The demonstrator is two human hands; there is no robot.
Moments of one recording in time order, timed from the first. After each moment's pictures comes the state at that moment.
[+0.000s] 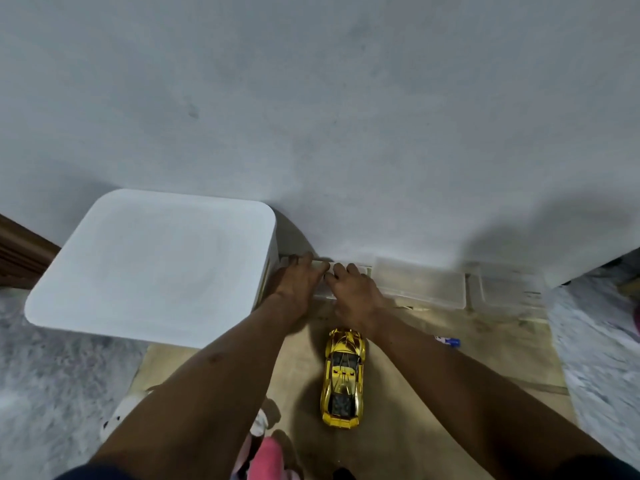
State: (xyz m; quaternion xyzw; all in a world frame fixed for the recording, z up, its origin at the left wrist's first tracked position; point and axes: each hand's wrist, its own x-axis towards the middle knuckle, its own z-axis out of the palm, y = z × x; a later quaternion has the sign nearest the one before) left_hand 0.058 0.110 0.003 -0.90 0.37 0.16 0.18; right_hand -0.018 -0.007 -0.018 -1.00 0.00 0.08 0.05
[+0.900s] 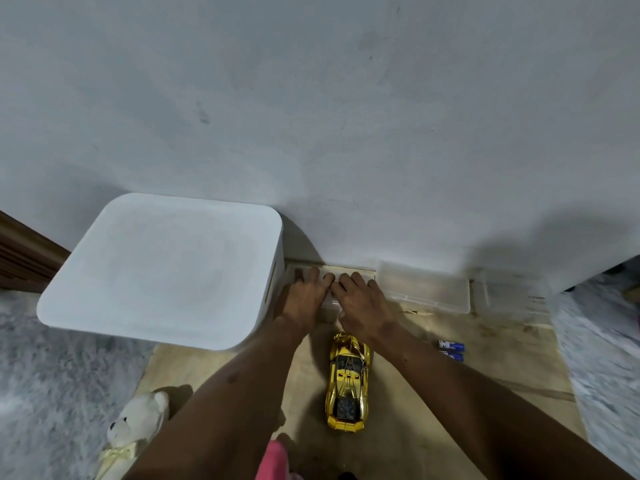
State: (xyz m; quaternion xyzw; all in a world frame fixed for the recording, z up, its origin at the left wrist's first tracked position) left_hand 0.037 0.116 0.002 -0.91 0.36 0.17 0.14; right_hand -0.034 -0.003 -0.020 -1.00 -0.01 0.07 0.04
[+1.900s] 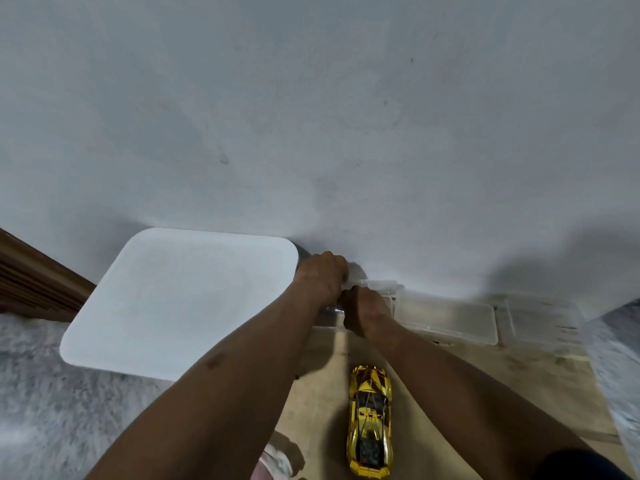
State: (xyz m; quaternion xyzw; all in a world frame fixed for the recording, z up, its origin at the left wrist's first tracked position) left_hand 0.104 0.084 0.067 -0.92 0.34 0.16 0.01; right_hand 0.030 -0.005 -0.024 -0.97 0.10 0.11 0.18
